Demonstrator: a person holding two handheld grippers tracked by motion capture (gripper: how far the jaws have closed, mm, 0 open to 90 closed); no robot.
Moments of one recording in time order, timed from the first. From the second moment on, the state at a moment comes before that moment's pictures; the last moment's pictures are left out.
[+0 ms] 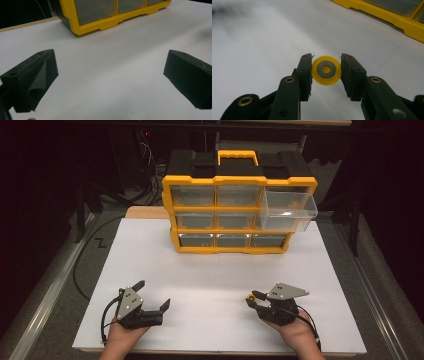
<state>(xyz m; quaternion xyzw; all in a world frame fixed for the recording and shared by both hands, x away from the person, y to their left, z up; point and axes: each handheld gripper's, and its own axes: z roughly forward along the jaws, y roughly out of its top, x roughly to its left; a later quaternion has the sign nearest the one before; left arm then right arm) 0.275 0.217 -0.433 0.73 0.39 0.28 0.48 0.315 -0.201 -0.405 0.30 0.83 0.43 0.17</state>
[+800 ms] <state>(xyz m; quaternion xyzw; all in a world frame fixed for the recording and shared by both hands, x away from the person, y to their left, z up) 0.276 0.216 -0.433 0.73 0.39 0.28 0.48 0.305 -0.263 -0.408 0.36 0.81 0.43 0.18</state>
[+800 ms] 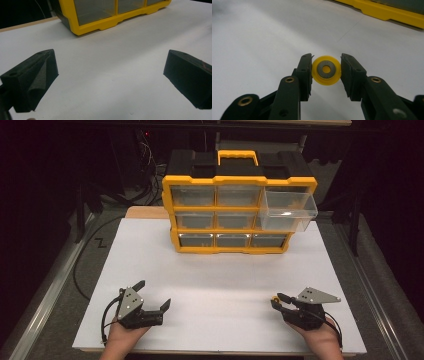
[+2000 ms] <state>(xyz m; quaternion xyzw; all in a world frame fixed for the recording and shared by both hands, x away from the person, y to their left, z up) 0.277 0.215 -0.434 0.74 0.38 0.27 0.48 0.315 -0.245 -0.414 0.36 0.86 0.34 0.14</state>
